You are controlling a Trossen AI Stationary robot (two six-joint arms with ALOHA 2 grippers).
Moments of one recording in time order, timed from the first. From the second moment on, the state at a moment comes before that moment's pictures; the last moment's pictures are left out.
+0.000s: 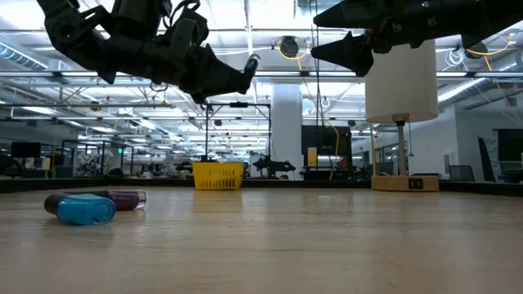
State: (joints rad) left arm 0.05 1.48 0.54 0.79 0.00 0.00; right arm 0.15 1.20 0.52 0.59 0.21 0.18
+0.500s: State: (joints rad) left arm 0.05 1.48 0.54 0.79 0.00 0.00; right arm 0.15 1.20 0.52 0.59 0.21 0.18
